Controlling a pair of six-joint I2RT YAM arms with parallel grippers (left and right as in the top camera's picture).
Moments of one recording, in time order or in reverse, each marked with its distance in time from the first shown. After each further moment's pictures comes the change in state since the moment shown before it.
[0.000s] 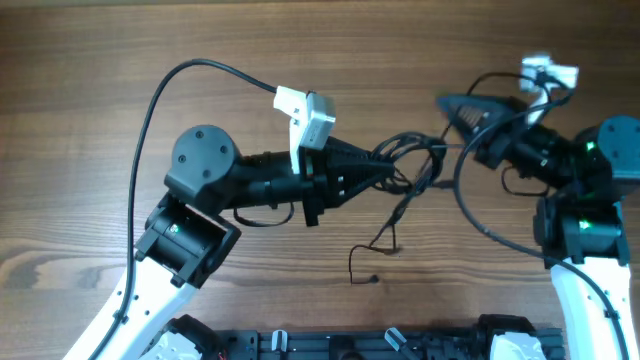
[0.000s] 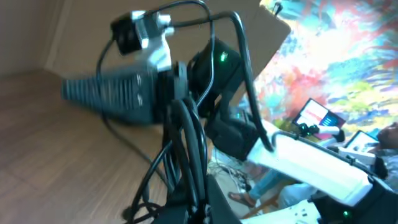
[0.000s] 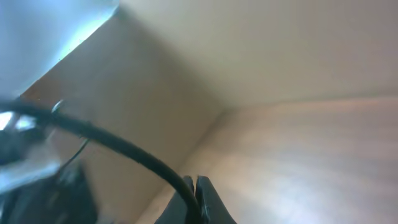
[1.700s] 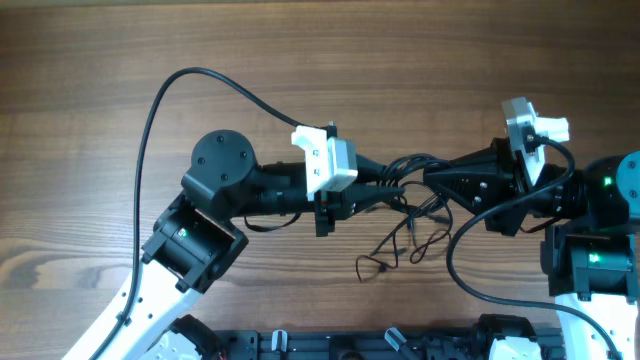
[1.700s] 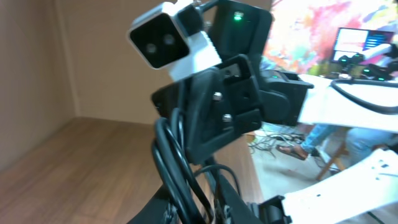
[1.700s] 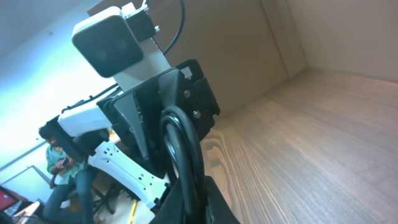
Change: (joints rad) left arm -0.062 0.001 0.000 -0.071 -0.031 0.510; right arm -0.006 -0.136 -0.011 -0.022 -0.481 -0.106
